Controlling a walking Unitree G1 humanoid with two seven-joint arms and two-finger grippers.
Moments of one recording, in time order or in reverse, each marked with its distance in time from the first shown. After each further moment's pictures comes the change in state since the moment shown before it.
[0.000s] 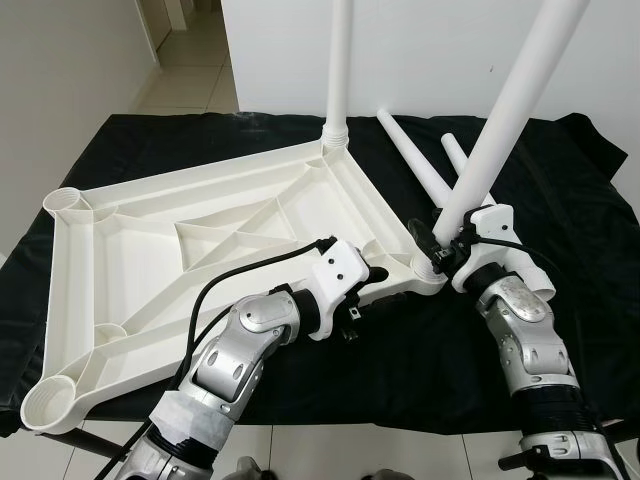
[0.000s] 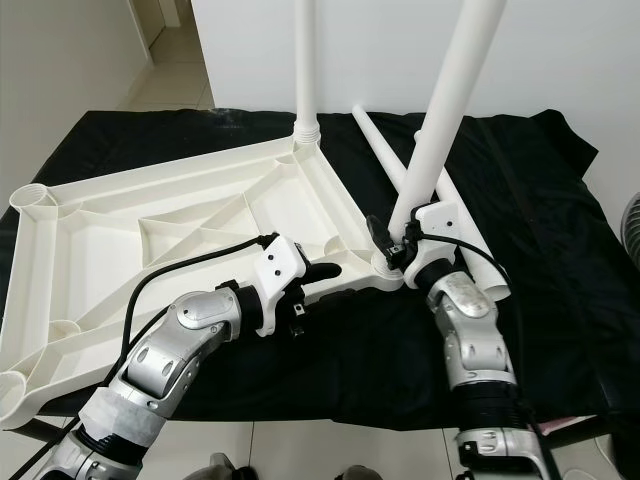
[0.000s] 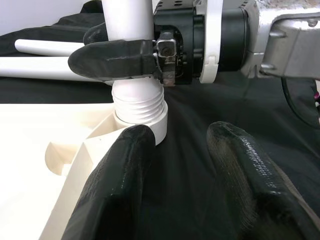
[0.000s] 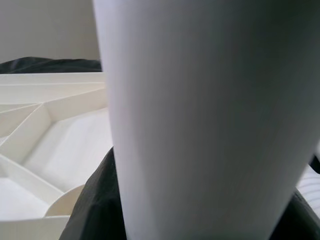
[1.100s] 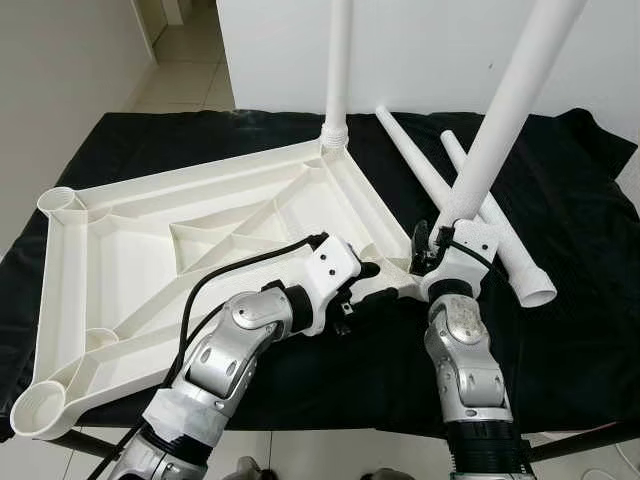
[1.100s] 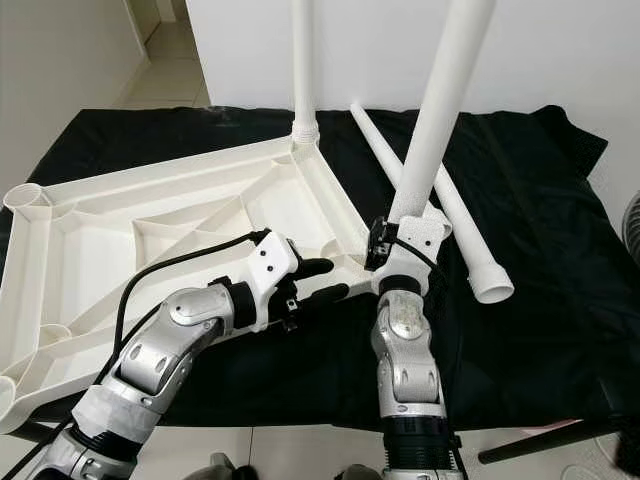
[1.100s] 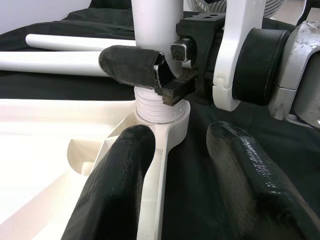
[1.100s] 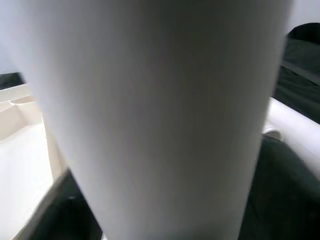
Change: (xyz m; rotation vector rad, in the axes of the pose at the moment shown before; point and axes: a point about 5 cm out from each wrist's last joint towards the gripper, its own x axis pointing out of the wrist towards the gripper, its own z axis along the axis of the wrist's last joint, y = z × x) left arm -0.005 0.007 0.000 0.012 0.009 0.023; right arm -0.009 0.038 0.001 0.114 0.019 -0.502
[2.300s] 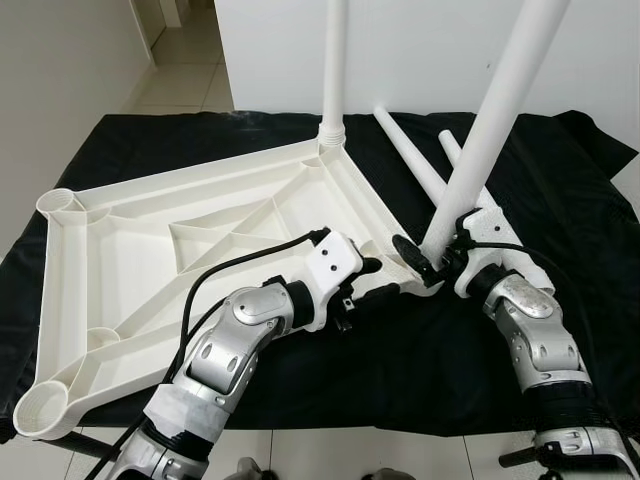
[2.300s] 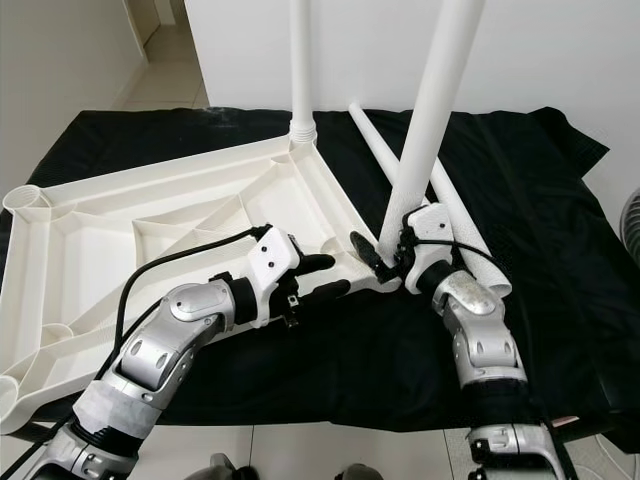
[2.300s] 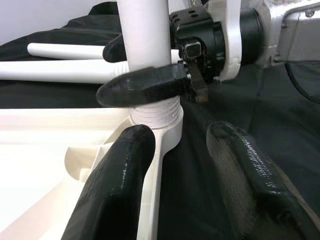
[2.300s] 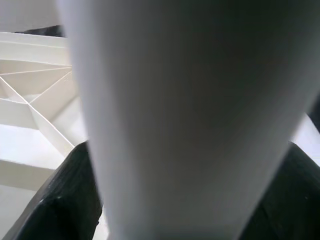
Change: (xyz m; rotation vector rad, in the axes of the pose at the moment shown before) left arm 0.002 0.002 0.004 0.014 -0.008 -0.003; right arm 0.036 -0.044 0.005 -0.232 0.057 0.724
